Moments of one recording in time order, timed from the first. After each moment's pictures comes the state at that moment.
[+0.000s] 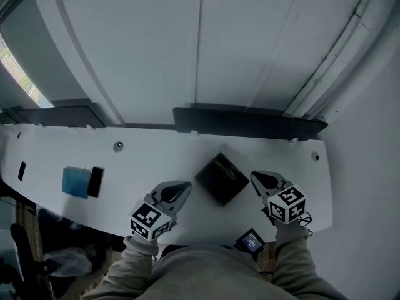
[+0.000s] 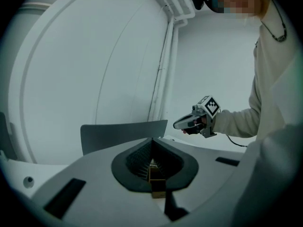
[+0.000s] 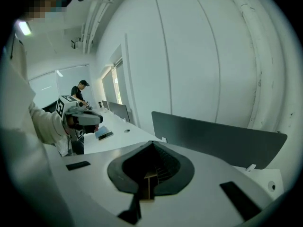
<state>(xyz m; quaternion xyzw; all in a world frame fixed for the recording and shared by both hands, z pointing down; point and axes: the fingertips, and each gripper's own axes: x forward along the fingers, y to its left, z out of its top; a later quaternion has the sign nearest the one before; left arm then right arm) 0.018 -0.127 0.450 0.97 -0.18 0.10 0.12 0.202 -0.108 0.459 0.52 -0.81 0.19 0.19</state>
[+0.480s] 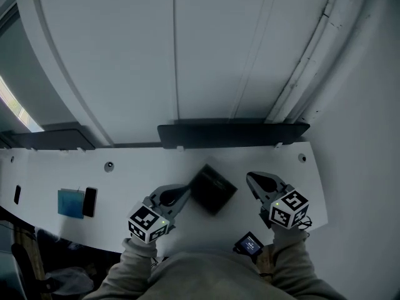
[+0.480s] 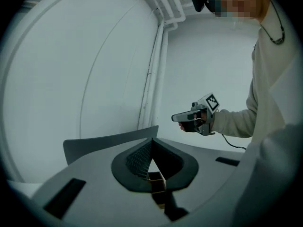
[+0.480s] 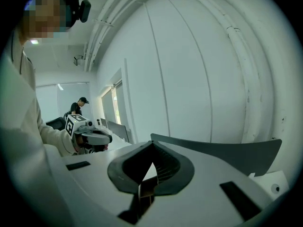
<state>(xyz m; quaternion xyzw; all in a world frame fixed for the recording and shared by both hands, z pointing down) 0.057 -0.127 0.415 0.99 -0.11 0.08 0.08 0.218 -0.096 0.383 0.55 -0.82 0.14 0.09</state>
